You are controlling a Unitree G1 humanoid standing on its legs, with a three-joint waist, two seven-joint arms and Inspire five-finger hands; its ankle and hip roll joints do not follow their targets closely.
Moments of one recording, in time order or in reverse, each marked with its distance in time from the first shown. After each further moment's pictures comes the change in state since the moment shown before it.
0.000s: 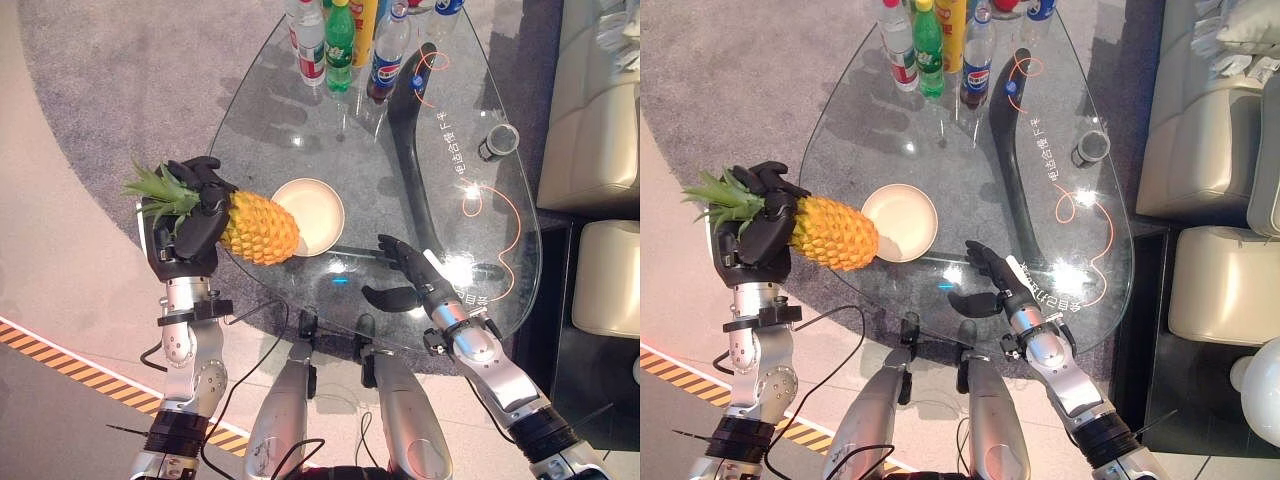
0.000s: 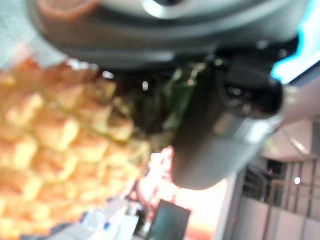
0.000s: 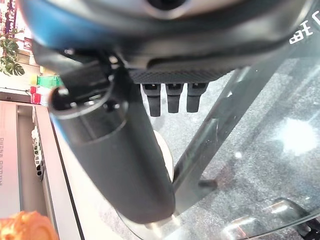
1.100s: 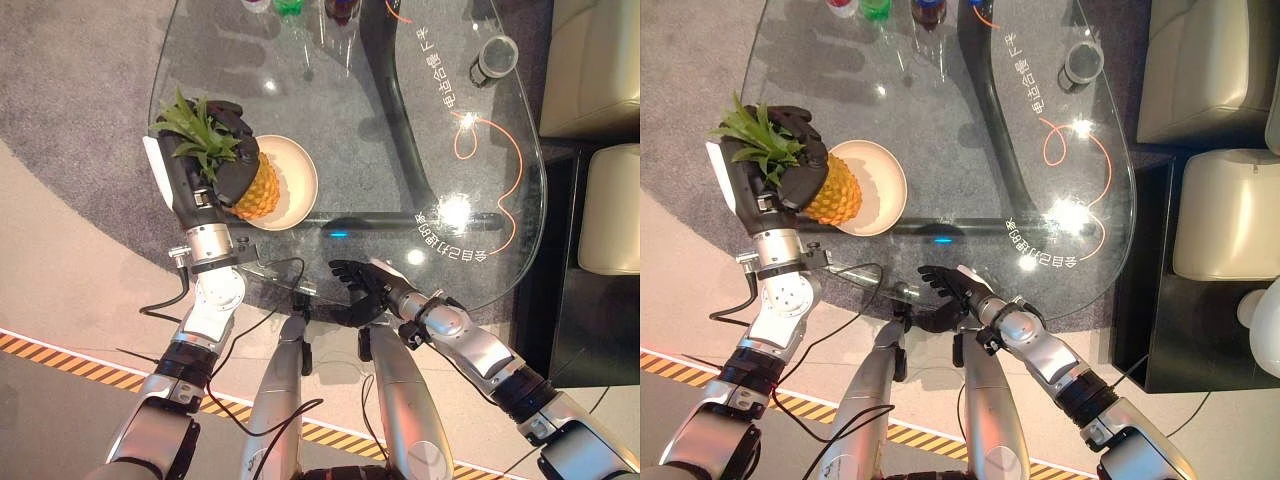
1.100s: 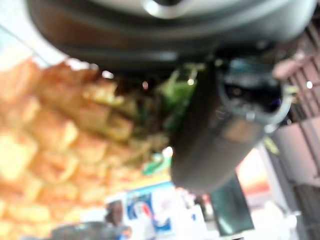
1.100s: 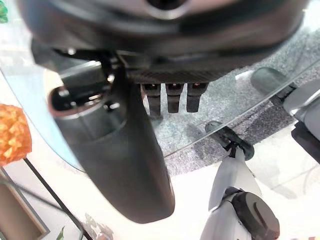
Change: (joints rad) left arm -0.393 0.086 -0.157 0.356 0.633 -0.018 0.635; right arm -0.265 -0.050 0.253 0.081 0.129 0.212 0.224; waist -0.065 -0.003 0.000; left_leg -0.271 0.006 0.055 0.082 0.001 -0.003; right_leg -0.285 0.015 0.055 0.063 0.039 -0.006
